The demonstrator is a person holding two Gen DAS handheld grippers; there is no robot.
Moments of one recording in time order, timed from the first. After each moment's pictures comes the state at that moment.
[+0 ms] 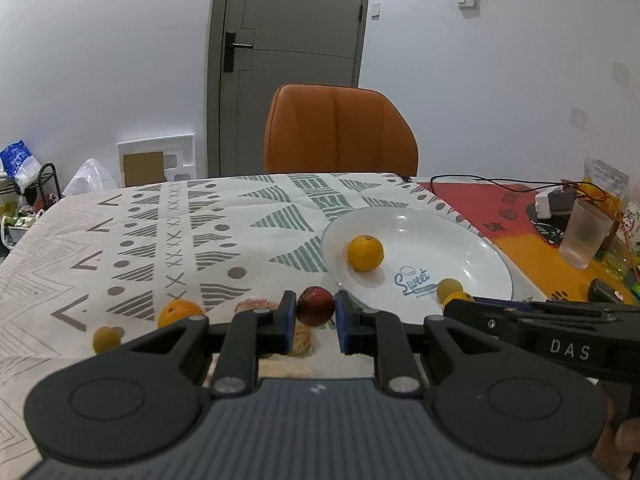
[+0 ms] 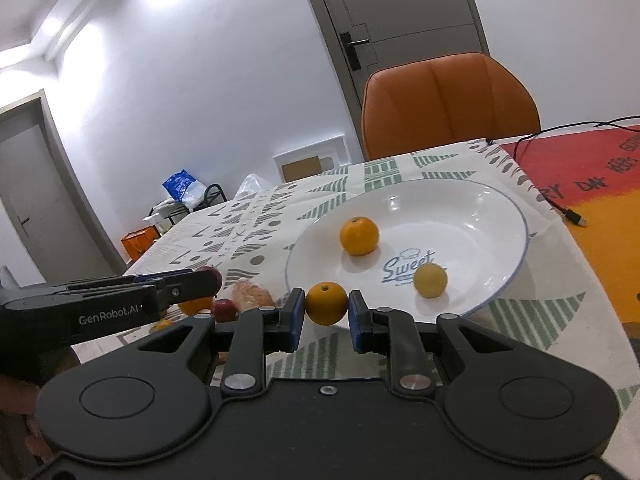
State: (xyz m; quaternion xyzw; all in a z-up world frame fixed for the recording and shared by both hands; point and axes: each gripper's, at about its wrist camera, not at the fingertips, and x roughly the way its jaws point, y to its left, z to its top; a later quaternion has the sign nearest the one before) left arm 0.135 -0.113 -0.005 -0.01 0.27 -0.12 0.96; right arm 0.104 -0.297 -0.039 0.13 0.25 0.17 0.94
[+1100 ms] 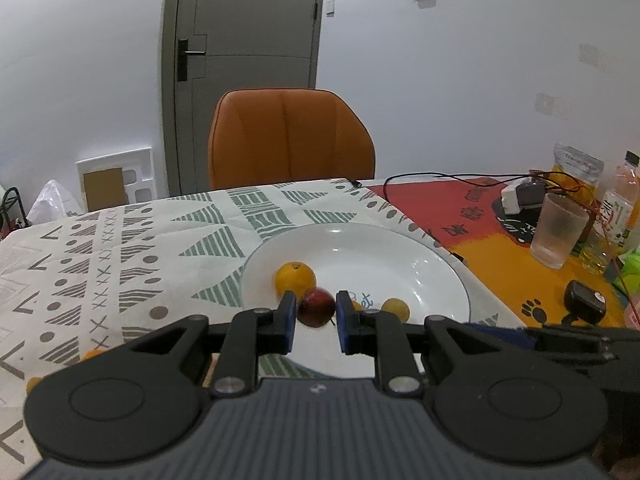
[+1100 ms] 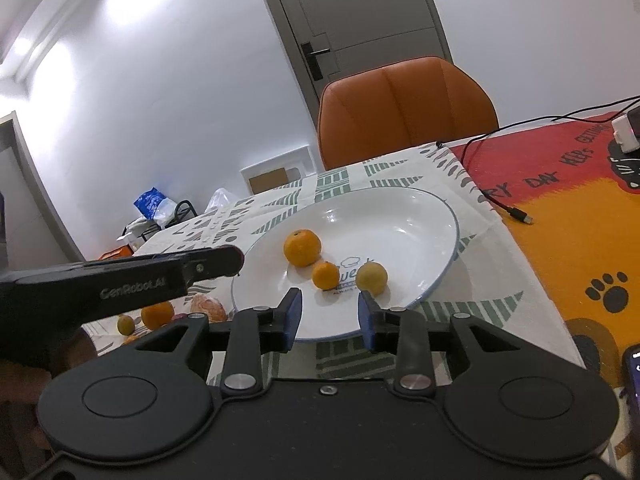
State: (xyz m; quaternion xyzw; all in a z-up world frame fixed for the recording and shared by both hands) left arm 0.162 -0.169 0.000 0.01 0.26 -0.16 0.95; right arm 0.101 -0.330 -0.041 0.15 0.25 0.13 0.95
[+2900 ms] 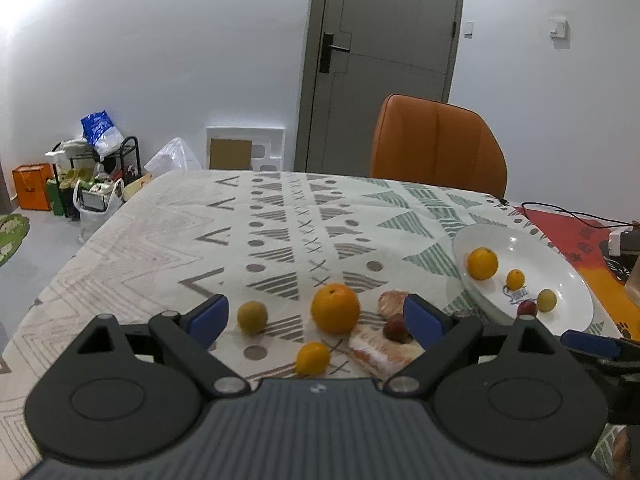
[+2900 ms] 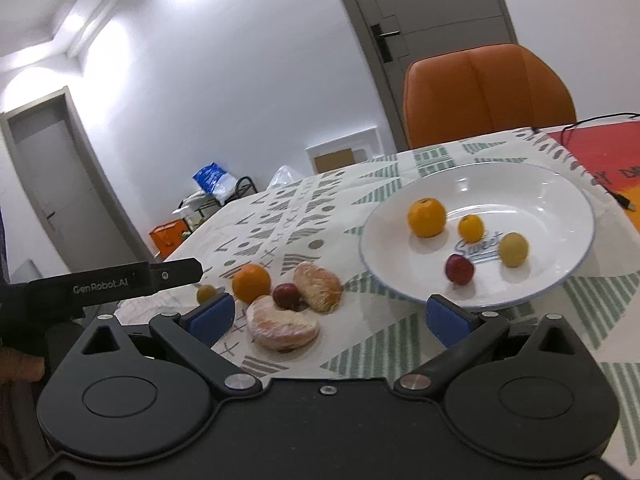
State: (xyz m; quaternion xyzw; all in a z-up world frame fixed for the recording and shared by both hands) left arm 0.115 -0.028 -0.006 -0.06 0.27 0.01 0.96; right arm 0.095 -0.251 -0.041 0.13 0.26 0.22 0.93
